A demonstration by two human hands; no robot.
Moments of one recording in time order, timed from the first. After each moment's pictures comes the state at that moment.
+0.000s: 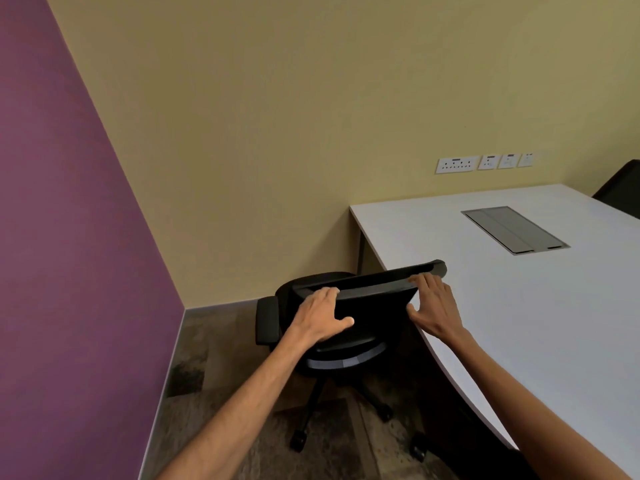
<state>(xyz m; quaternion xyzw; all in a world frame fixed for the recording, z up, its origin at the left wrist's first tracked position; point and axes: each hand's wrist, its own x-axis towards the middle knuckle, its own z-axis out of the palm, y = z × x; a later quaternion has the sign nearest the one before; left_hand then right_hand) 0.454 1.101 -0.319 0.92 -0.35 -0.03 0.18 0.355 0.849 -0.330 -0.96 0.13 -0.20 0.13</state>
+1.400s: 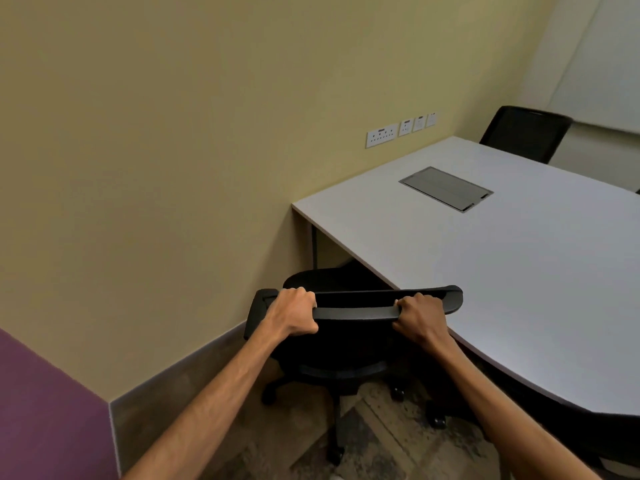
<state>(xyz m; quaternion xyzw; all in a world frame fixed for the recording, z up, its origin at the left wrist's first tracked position) 0.766 1.113 -0.341 0.80 -0.60 -0.04 0.03 0.544 0.947 -0.363 -0.92 0.37 -0.09 -0.05</state>
